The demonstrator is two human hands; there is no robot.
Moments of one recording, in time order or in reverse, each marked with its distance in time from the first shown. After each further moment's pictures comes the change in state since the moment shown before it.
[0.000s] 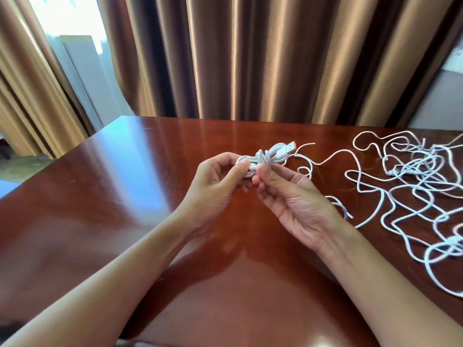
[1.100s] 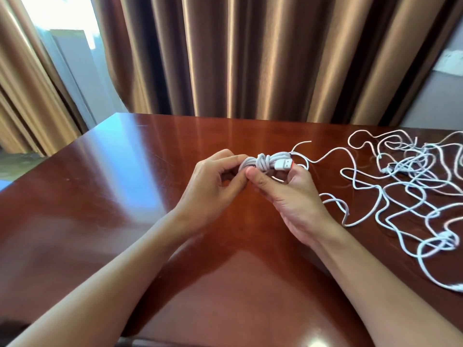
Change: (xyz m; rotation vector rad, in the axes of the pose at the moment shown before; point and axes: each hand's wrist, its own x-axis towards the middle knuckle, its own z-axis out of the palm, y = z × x) left_hand -0.001 0.002 -0.010 0.649 -0.032 0.362; right_hand 0.010 0.011 -0.012 -0.427 0.053 -0.271
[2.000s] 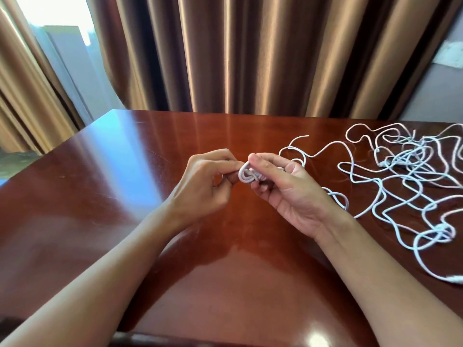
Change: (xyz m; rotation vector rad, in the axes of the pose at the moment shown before) left_hand 0.003 -0.003 -0.007 0.212 -0.060 0.224; right_hand 0.000 -0.015 -0.005 0.122 -0.099 0.258
